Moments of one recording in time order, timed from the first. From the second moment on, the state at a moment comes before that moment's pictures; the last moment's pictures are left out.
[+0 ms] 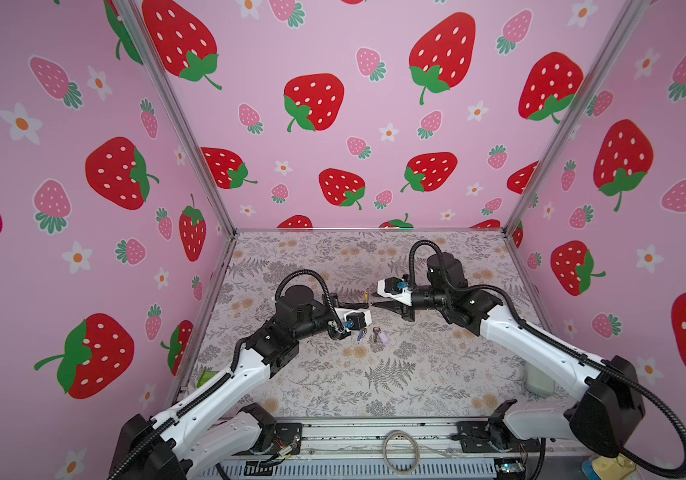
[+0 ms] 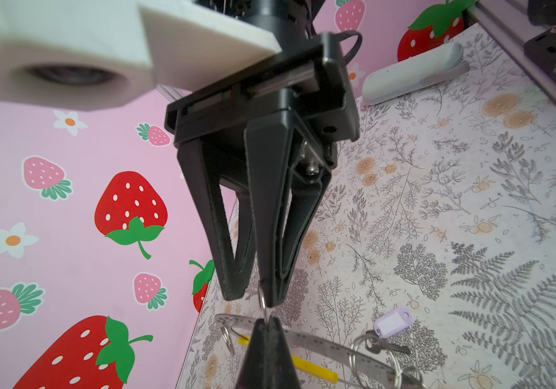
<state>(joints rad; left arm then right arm) -0.60 1.01 0.72 0.04 0.47 0.93 0.74 1.34 1.06 -0.18 -0.69 -0.66</state>
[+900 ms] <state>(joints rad) -0.61 1.01 0.70 0.14 0.49 0.85 0.74 1.34 1.02 -0.10 -0.79 -0.60</state>
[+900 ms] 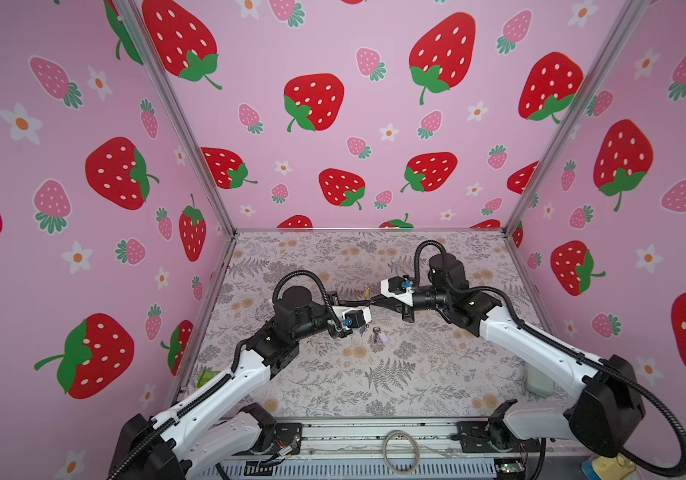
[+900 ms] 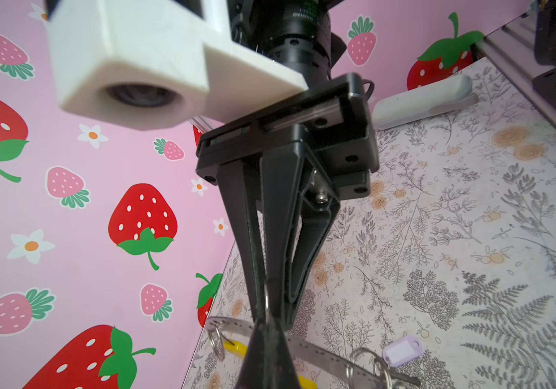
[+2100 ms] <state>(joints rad) -0.61 1.08 0.86 -0.08 0.40 0.95 0.75 1.38 1.19 -0.45 -0.57 -0.76</state>
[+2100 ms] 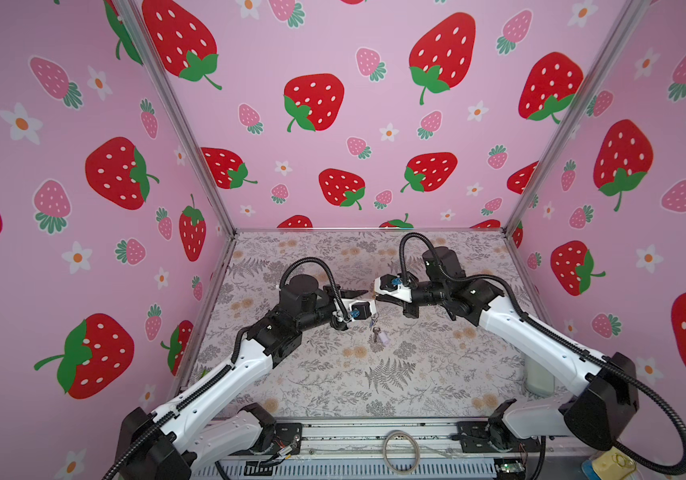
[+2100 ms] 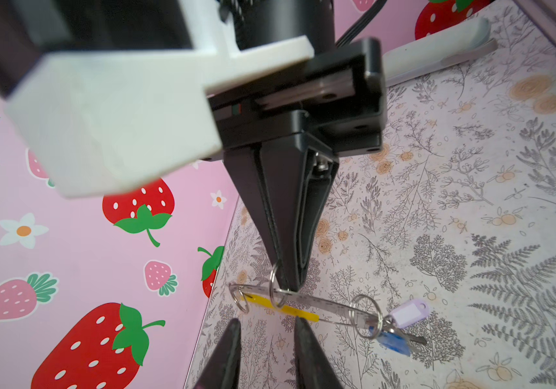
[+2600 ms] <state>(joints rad) -0.59 1.18 0.95 -0.17 0.50 0.92 0.76 1.39 1.26 -0.52 -0.52 -0.78</state>
